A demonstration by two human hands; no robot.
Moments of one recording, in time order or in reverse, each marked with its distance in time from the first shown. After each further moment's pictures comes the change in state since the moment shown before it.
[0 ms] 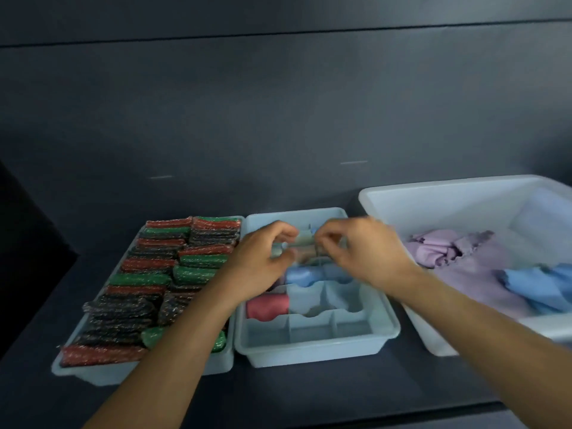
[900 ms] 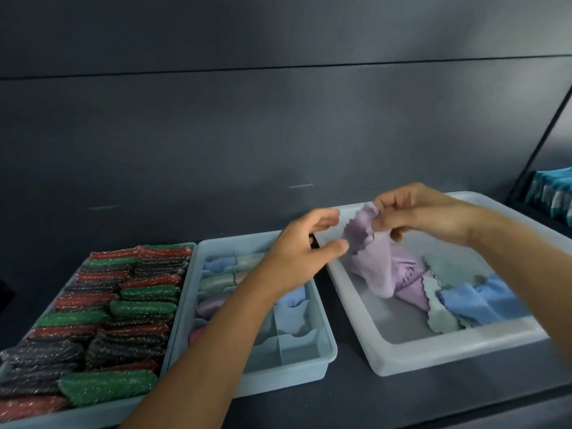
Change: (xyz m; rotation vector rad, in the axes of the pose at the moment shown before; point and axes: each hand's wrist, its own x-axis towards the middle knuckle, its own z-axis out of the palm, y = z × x) left_hand 0.052 0.113 0.068 -0.370 -0.091 0.100; right_hand 0.004 0.143 -0.118 0.701 -0.338 0.094
